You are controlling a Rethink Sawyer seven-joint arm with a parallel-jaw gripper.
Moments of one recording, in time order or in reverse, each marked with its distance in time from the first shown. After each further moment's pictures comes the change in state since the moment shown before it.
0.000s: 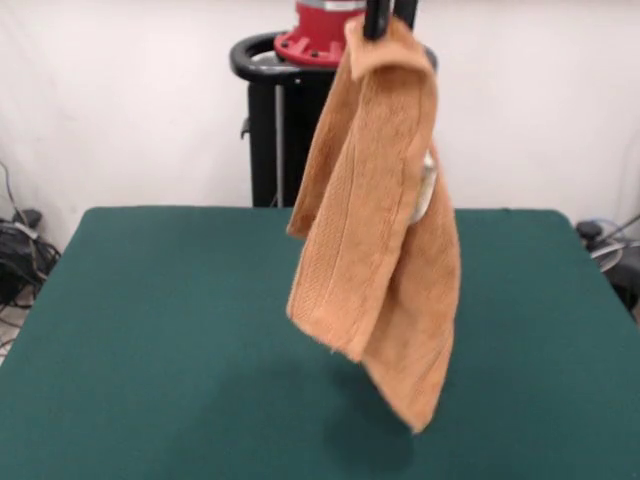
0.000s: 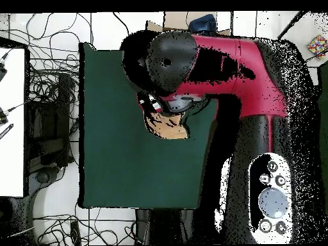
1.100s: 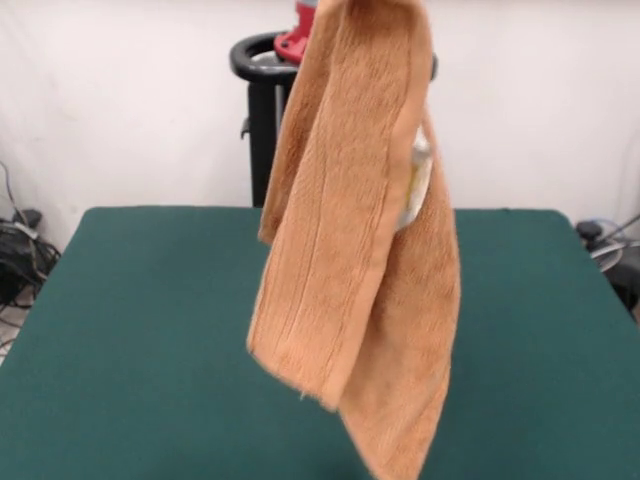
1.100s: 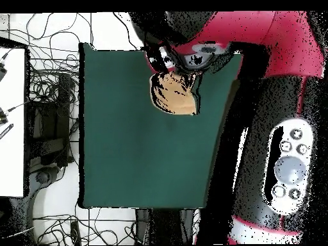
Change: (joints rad) arm 0.015 0.174 0.007 -0.424 -0.022 0.152 0.000
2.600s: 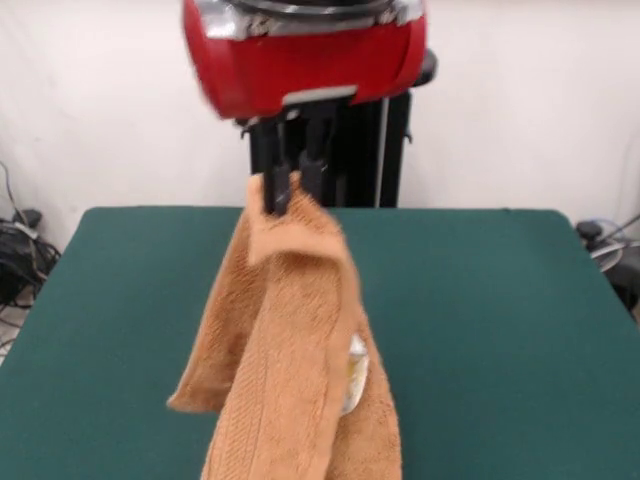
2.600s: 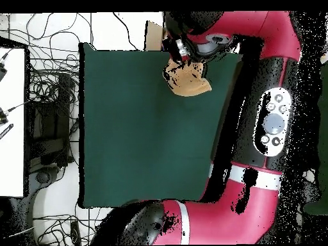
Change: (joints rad) arm -0.007 0.216 -0.003 -0.140 -0.015 -0.064 0.000
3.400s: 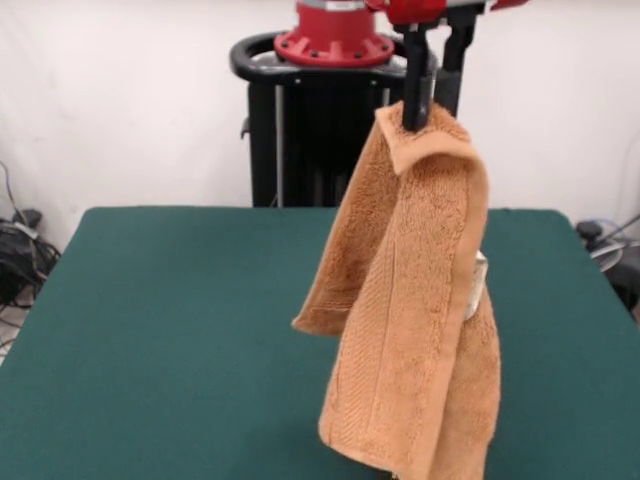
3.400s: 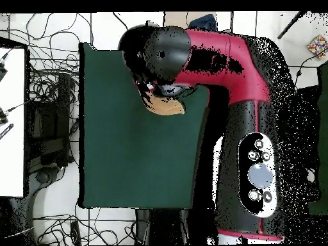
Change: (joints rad) arm 0.017 -0.310 -0.020 0.573 0.104 -0.367 0.000
